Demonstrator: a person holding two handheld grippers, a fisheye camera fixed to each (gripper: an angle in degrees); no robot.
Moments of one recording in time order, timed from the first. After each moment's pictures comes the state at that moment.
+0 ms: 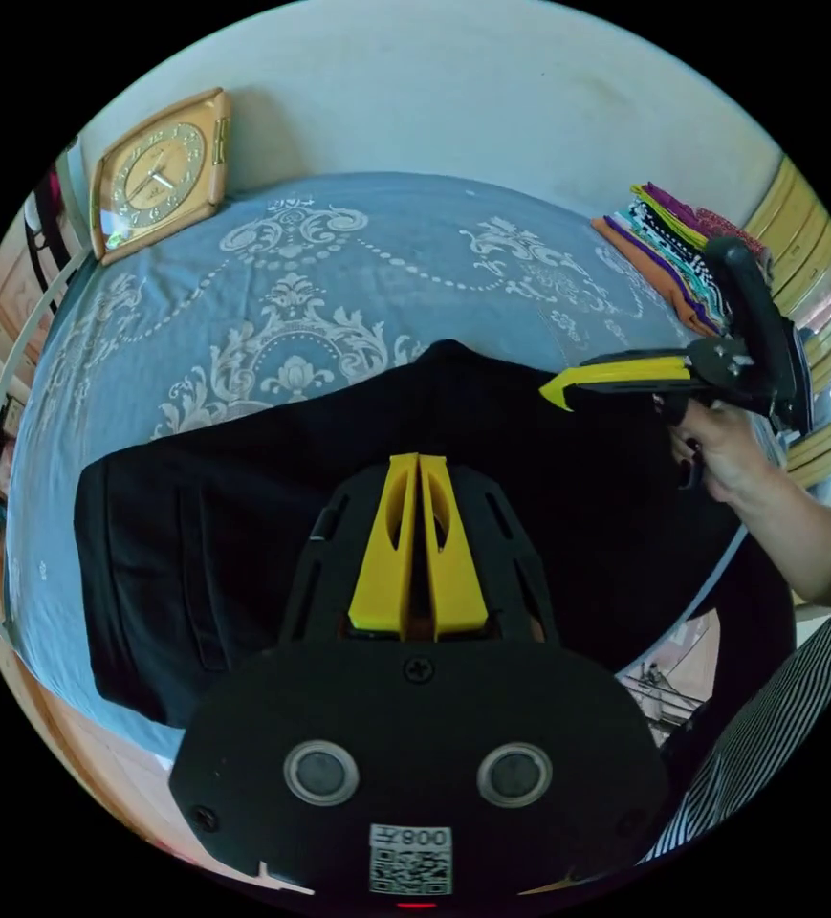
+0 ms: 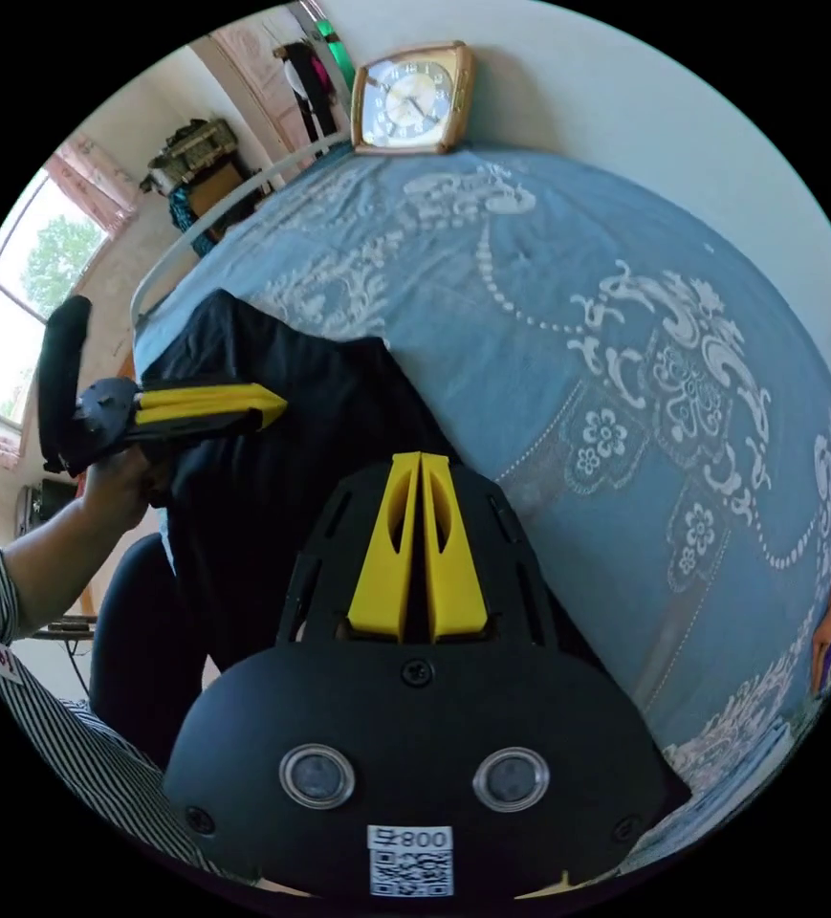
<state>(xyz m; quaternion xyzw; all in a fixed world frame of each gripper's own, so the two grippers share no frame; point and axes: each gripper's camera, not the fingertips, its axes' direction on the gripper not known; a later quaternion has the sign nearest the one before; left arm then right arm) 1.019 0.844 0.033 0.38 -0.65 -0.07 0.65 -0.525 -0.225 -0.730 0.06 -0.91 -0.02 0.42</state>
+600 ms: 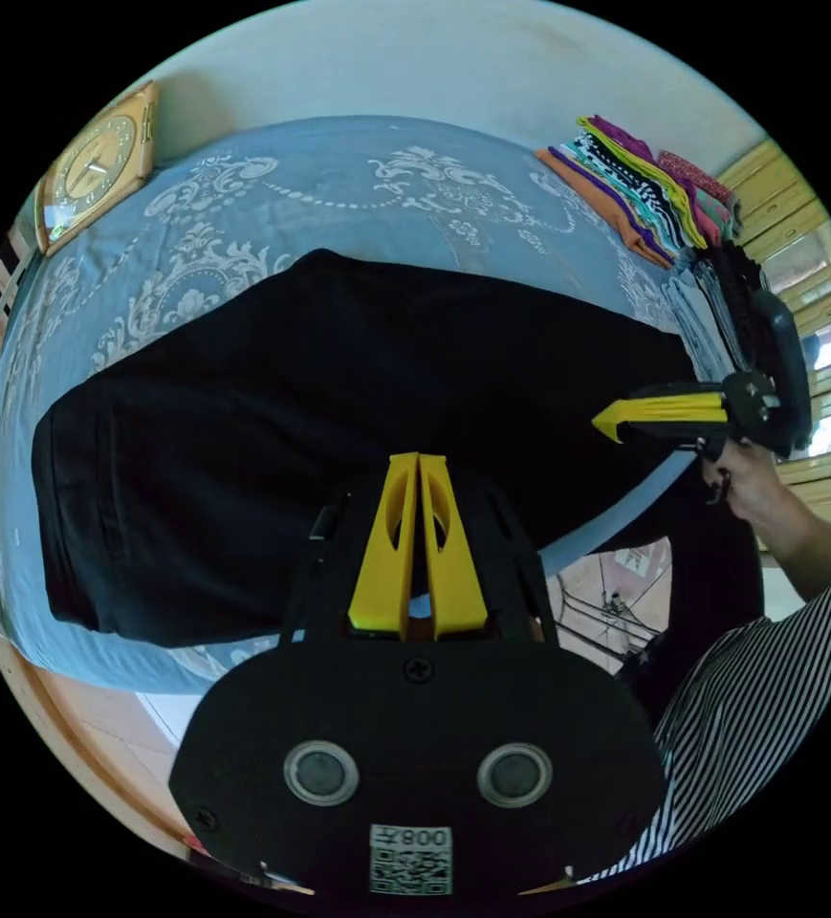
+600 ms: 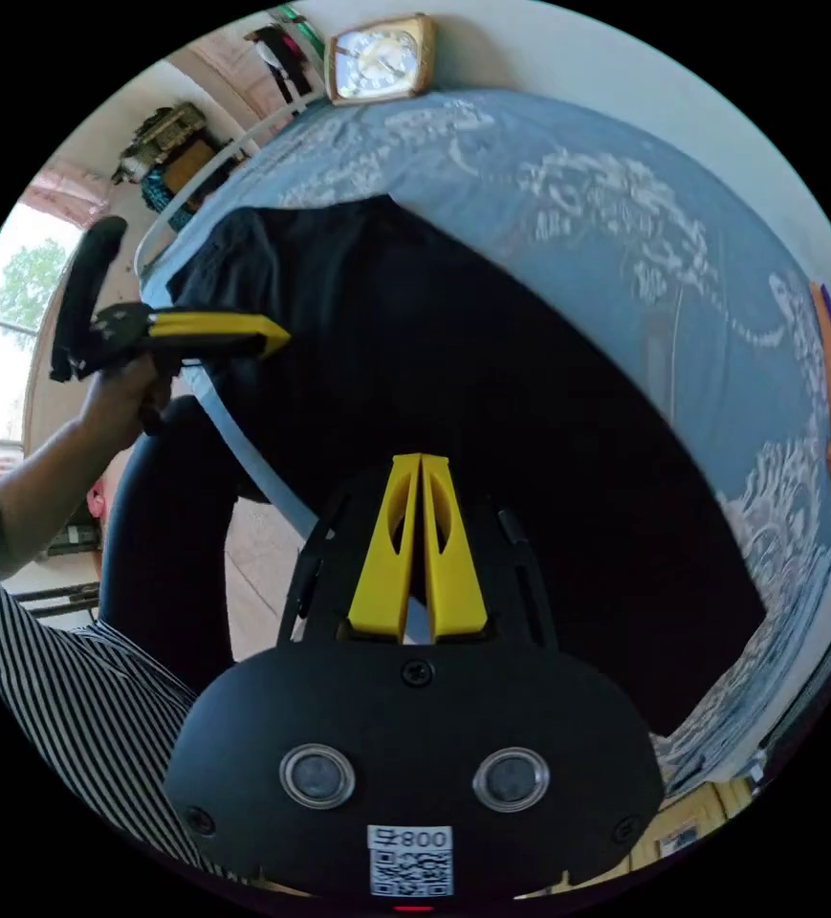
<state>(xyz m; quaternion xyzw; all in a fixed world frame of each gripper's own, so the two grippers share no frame) 1.248 0.631 0.057 0.30 -0.62 -0.09 0.71 -0.615 0.028 -0.723 -0.03 -0.90 -0.08 0.42</state>
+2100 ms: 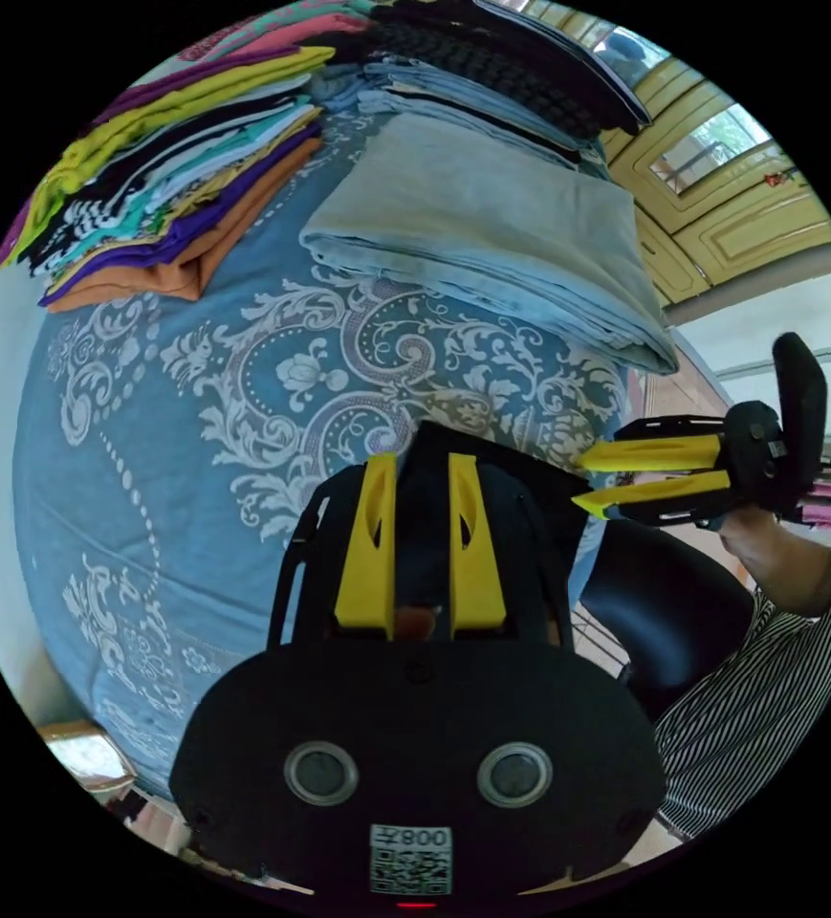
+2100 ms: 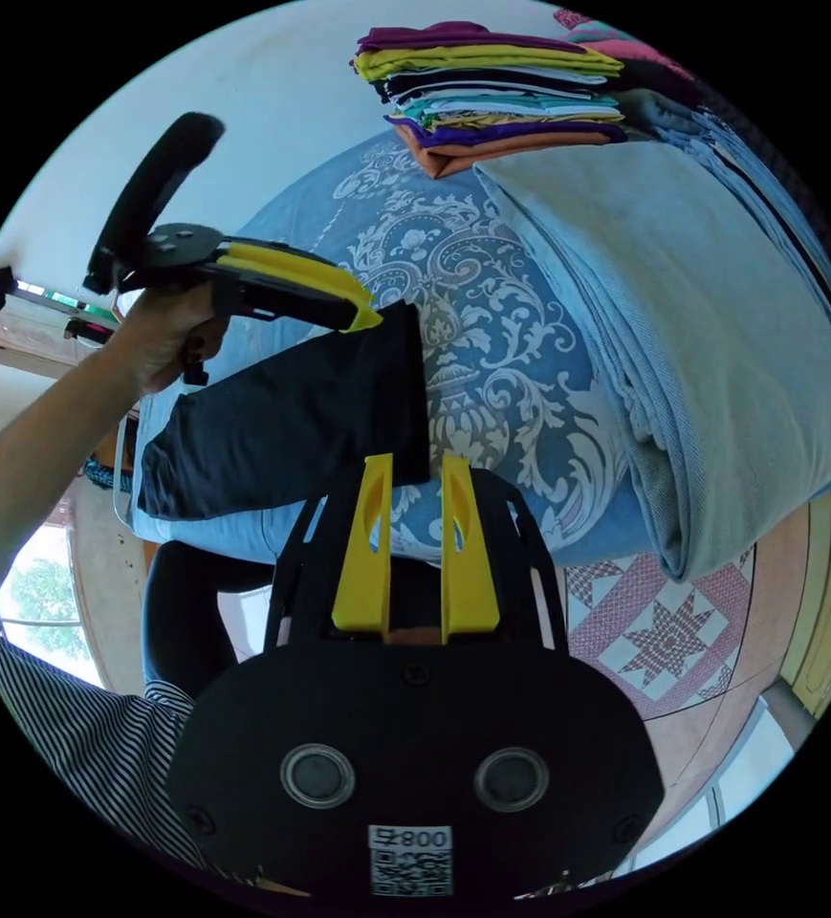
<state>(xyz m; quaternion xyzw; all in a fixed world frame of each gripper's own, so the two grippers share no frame) 1.684 -0.338 0.335 -0.11 -0.67 0.14 0.72 -0.883 0.491 -0.567 -0.28 -0.86 0.21 0.37</state>
